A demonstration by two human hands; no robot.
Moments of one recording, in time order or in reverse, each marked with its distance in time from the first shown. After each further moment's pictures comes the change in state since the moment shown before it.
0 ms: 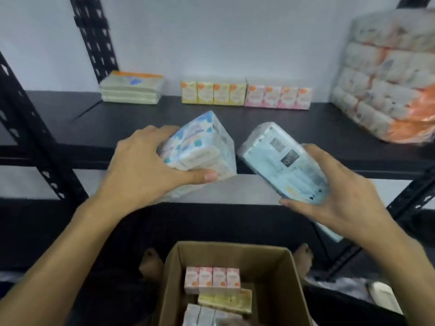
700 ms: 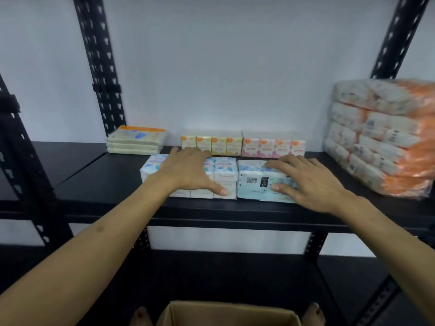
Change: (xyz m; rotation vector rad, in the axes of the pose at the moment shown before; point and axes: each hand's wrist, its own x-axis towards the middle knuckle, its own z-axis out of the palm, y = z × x) left_hand 0.167 0.003 0.053 0.637 -0.363 0.085; right_hand 0.155 0.073 0.016 -0.307 -0.146 -0.282
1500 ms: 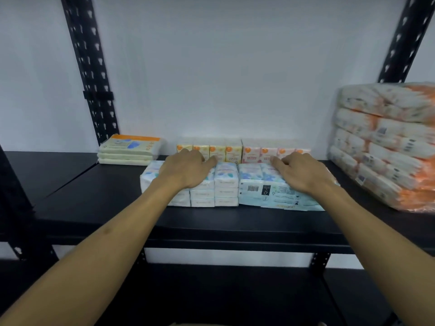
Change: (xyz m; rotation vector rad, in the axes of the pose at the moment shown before) left_hand 0.058 -0.010 0.014 -0.153 0.219 -0.102; right_hand 0.074 0.012 0.008 0.274 0.031 0.479
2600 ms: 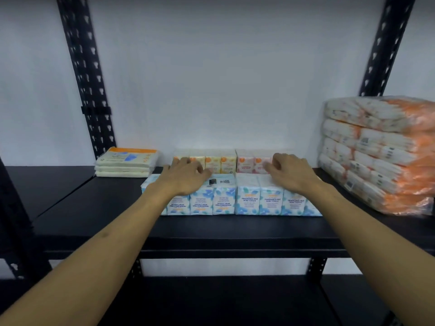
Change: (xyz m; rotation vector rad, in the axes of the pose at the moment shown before) left_hand 0.001 -0.001 -0.014 0.056 -0.148 -0.013; right_hand 0.015 -0.004 -0.007 -0.060 -0.014 -0.048
